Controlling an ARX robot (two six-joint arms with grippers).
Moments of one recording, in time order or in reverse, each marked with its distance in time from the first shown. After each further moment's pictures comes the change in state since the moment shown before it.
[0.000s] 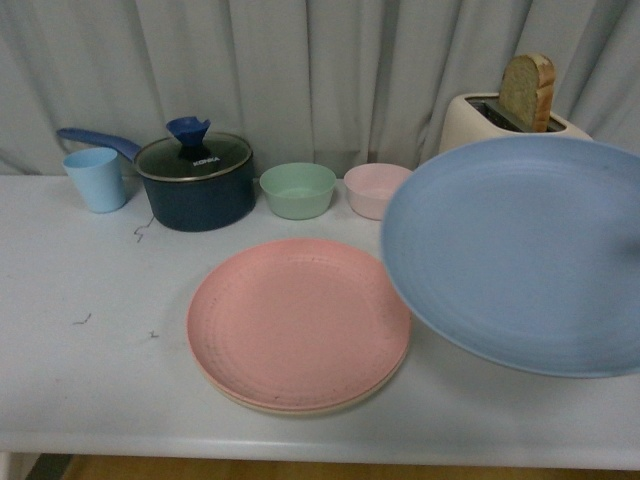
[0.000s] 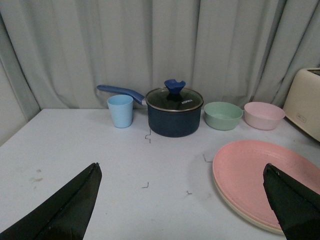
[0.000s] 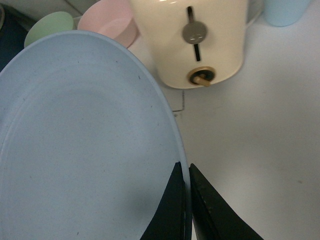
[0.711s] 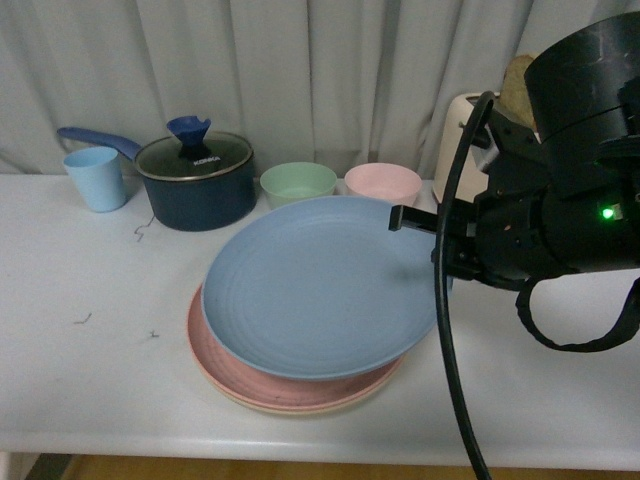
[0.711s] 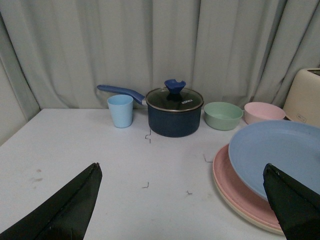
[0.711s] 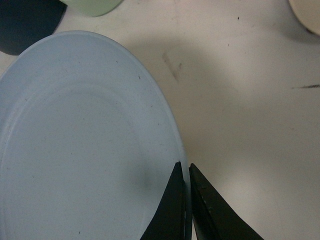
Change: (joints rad) left arm 0.000 0.000 0.000 0.000 0.000 0.000; right arm 0.371 0.431 0.257 0.092 0.164 0.272
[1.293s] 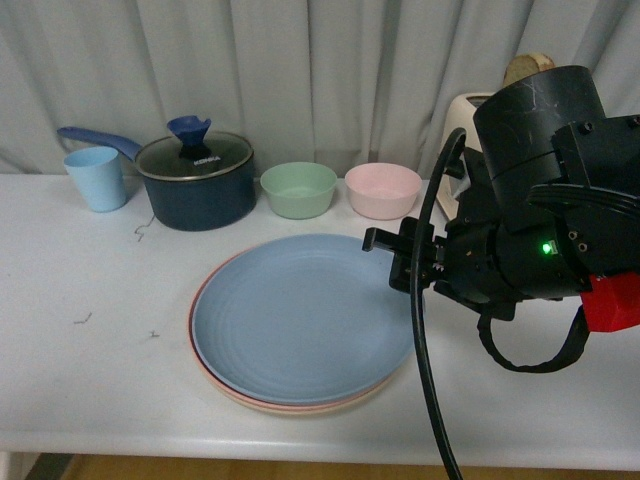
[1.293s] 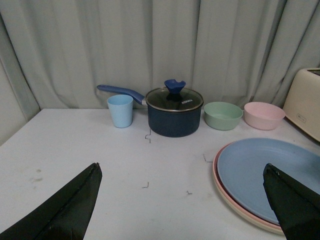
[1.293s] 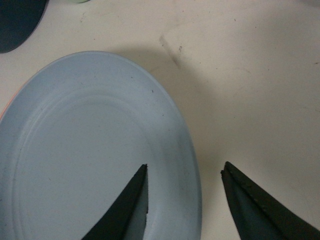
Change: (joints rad) left arm 0.000 0.000 0.000 0.000 0.000 0.000; right arm 0.040 0.082 0.031 0.010 0.046 0.092
